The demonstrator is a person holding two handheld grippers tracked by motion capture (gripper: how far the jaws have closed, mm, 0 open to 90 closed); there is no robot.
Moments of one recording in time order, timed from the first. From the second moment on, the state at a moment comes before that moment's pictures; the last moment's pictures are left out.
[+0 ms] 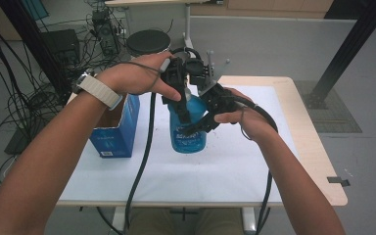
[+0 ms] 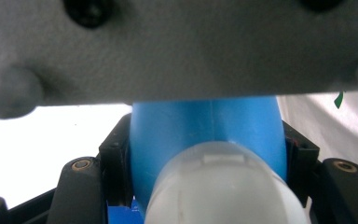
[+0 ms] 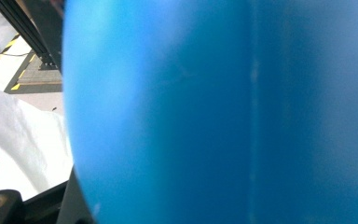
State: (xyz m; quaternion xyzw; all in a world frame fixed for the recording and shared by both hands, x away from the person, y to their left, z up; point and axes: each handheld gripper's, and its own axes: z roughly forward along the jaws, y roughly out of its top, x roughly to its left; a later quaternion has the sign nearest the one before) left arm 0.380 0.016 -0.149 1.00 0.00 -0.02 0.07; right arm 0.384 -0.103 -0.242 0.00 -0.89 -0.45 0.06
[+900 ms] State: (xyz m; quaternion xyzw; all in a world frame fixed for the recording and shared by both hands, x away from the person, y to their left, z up) left arm 0.380 0.014 -0.149 1.00 0.00 -0.02 0.08; right arm 0.384 -0.106 -0.241 0.00 -0.89 -0.45 0.06
